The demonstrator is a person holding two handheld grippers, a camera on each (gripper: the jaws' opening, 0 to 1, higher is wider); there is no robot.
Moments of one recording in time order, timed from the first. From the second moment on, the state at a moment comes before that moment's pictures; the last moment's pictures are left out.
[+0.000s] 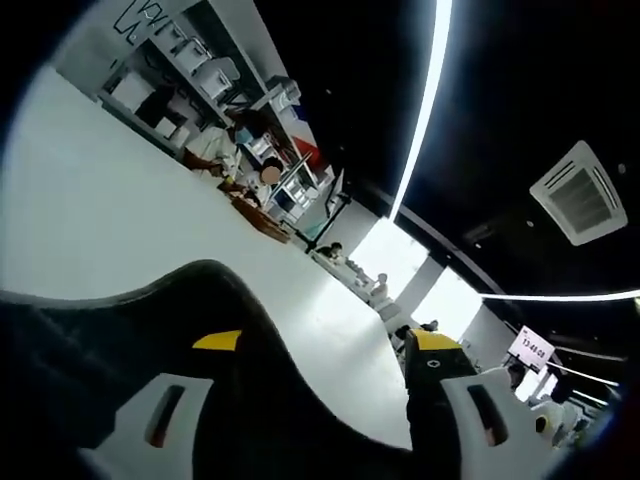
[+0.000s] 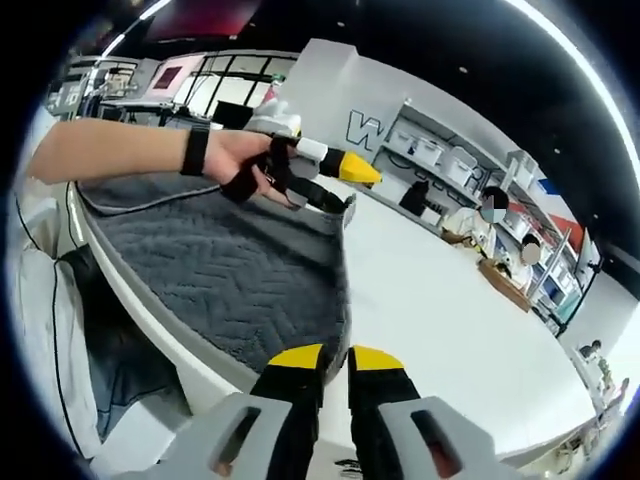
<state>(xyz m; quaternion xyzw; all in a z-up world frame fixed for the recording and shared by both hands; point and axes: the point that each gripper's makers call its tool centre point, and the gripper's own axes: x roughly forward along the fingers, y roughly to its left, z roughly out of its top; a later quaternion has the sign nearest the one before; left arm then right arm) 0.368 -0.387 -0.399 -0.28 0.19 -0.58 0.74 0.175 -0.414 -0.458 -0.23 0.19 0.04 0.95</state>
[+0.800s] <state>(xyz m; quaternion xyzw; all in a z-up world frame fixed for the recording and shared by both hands) 0.350 -0.378 -0.405 -0.21 0.18 -0.61 0.74 0.174 -0.404 -0.437 -0.22 0.14 0.05 0.96</state>
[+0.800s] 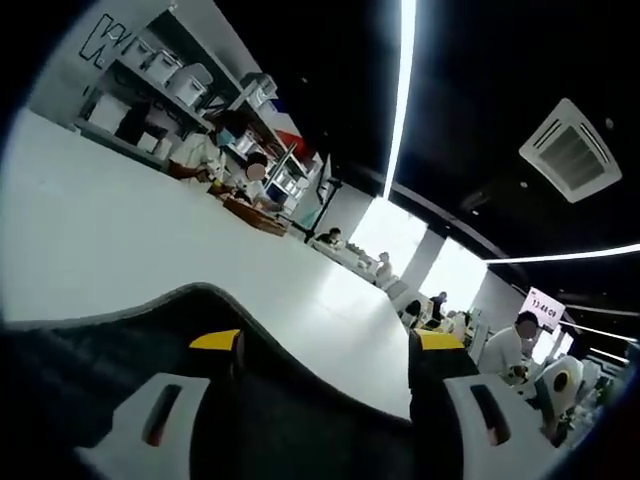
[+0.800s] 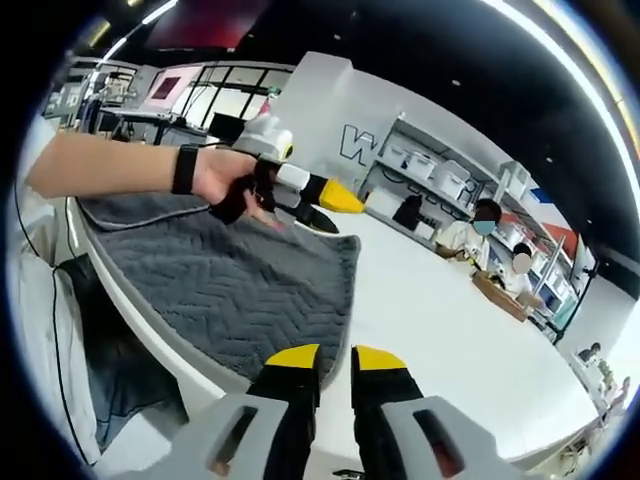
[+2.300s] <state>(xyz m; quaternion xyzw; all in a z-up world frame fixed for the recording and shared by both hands) 0.303 -0.342 -0.395 -0.11 0.15 -0.64 0.75 0.178 -0.359 -0.418 -0.16 0.09 0.13 0.97</state>
